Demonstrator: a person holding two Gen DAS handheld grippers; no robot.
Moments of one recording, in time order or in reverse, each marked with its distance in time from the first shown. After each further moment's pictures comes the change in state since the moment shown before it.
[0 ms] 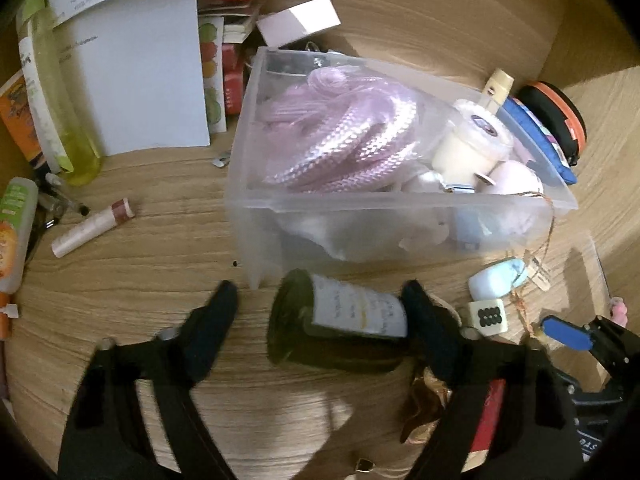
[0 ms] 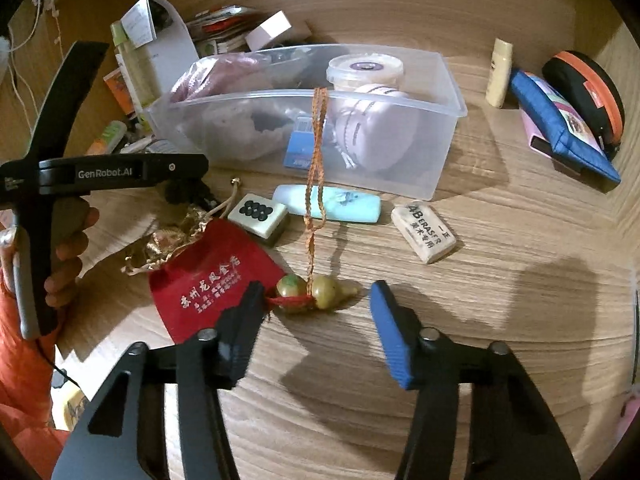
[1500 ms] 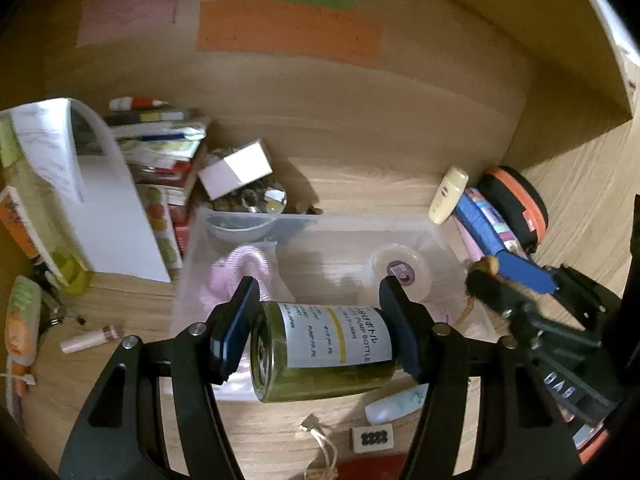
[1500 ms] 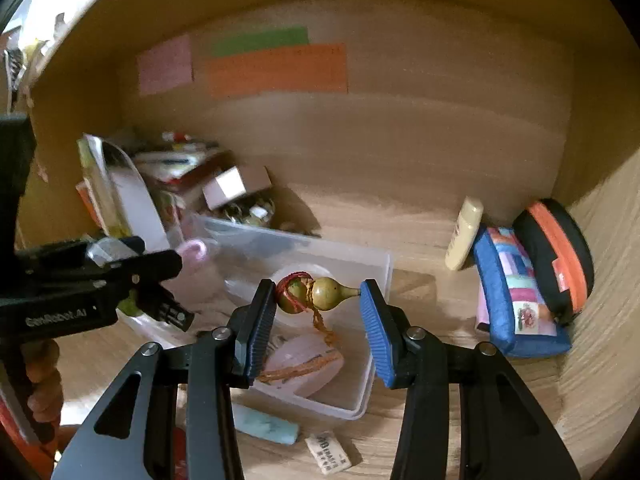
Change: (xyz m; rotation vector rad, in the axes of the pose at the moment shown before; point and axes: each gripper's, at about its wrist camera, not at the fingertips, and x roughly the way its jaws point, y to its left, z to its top) left arm -0.047 -0.058 0.083 0.002 -0.217 -0.039; right arm -0.031 -0.030 0.131 -0.042 -0.277 -0.096
